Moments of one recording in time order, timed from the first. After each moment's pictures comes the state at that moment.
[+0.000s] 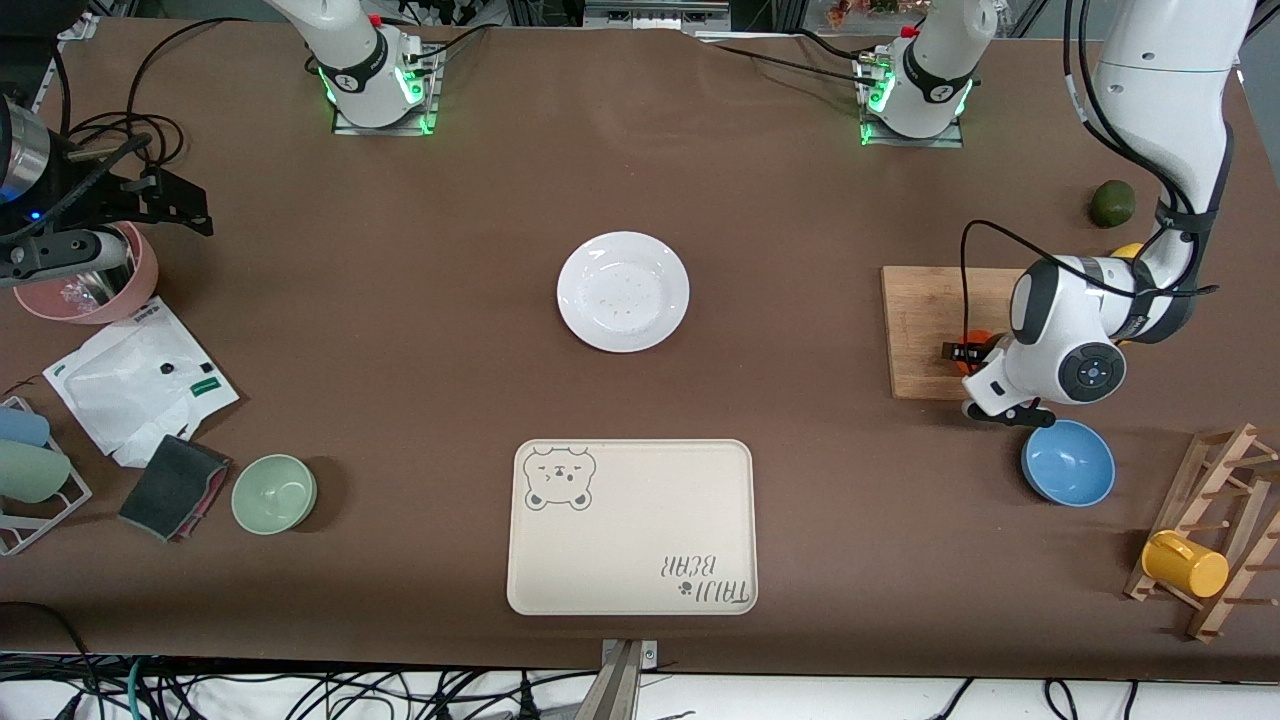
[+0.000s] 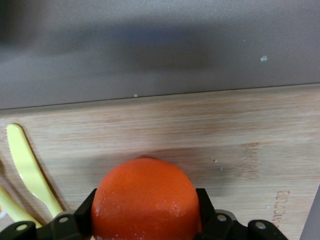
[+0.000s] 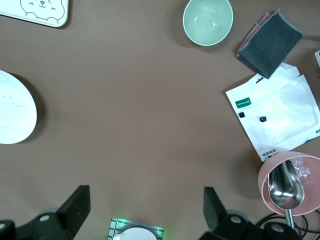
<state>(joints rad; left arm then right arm) 0.04 0.55 -0.02 -1.91 0.14 2.05 0.03 0.13 0.12 -0.07 -1.43 0.00 1.40 -0.15</state>
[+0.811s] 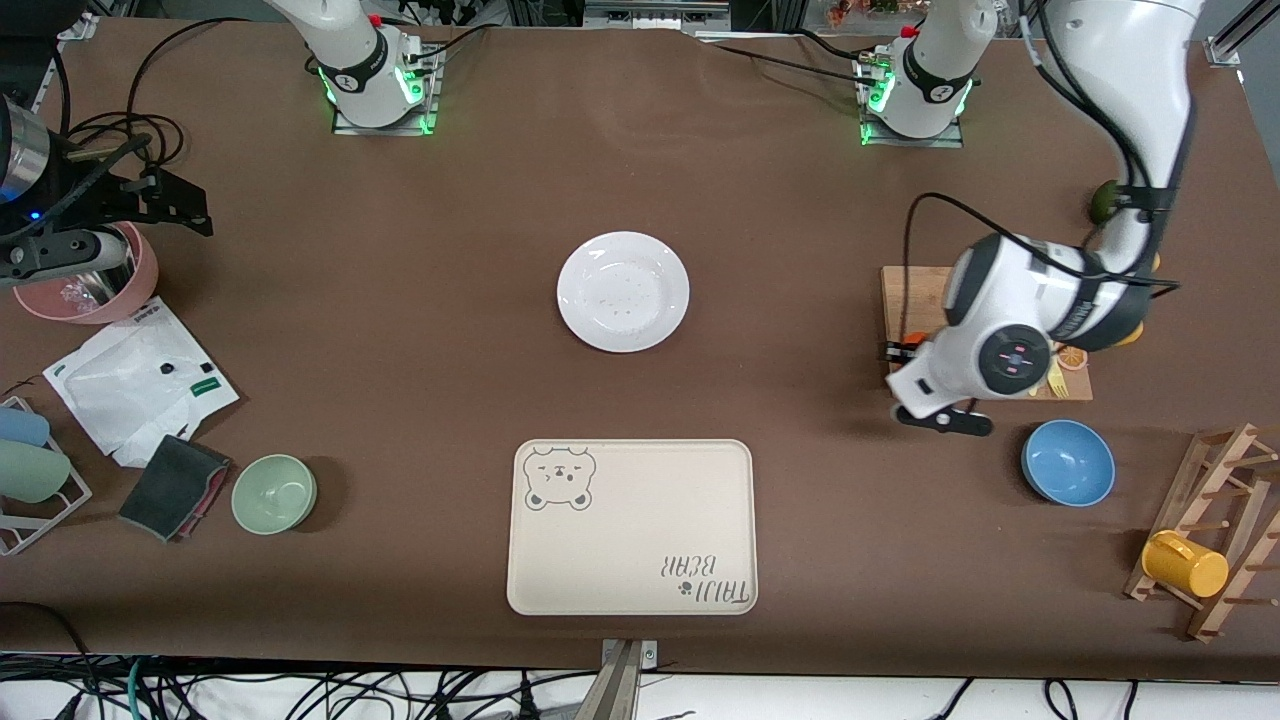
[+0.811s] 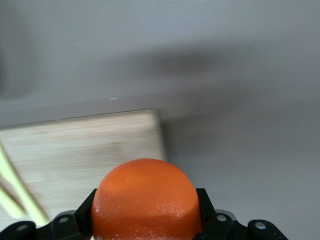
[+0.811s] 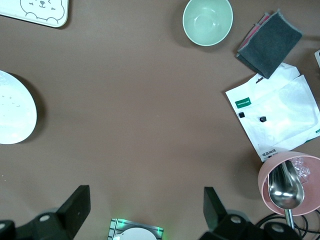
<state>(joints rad) -0.08 0.50 -0.21 -1.72 0.14 1.87 -0.22 0.13 0.12 -0.07 -1.43 0.00 1.40 -0.15</state>
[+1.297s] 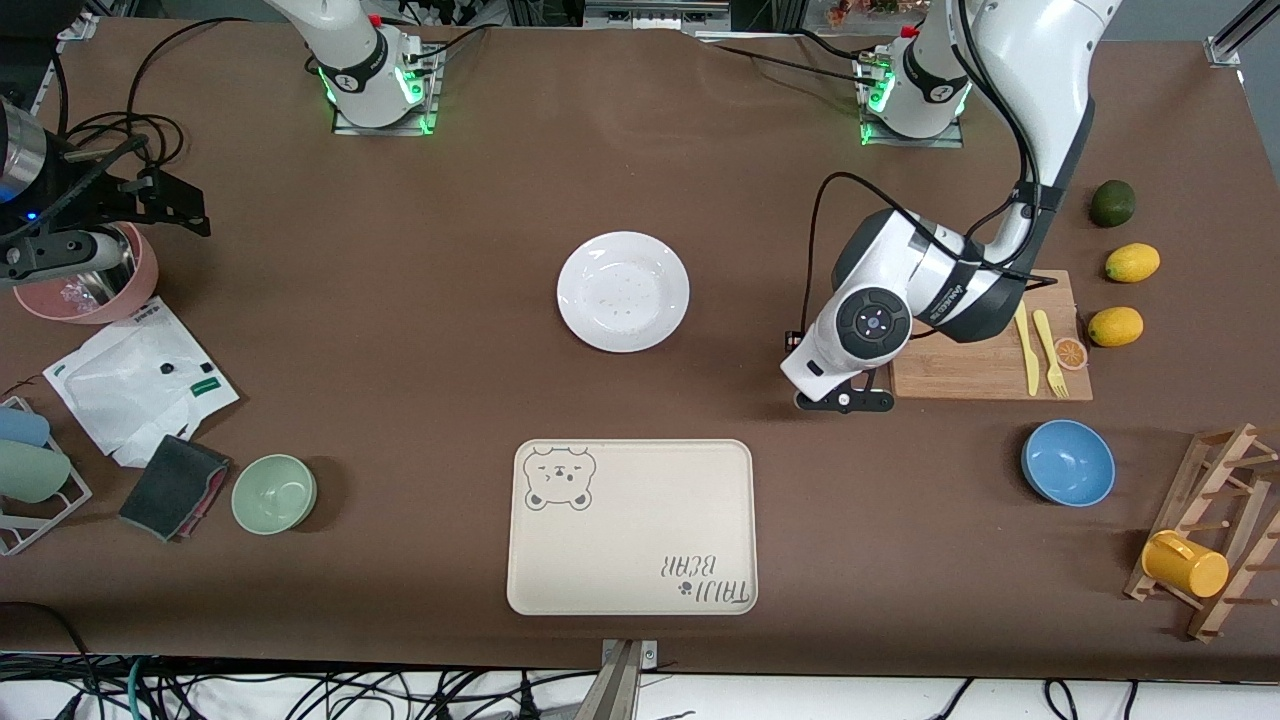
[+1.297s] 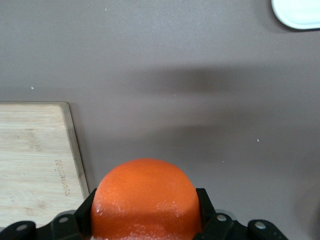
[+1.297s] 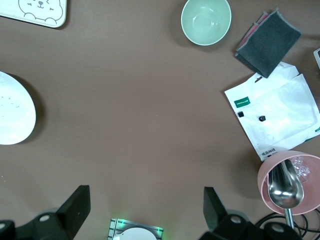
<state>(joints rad) -0.20 0.55 -0.25 -1.65 0.14 1.87 -0.48 0.13 0.12 -0.07 -1.43 0.00 1.40 -0.15</state>
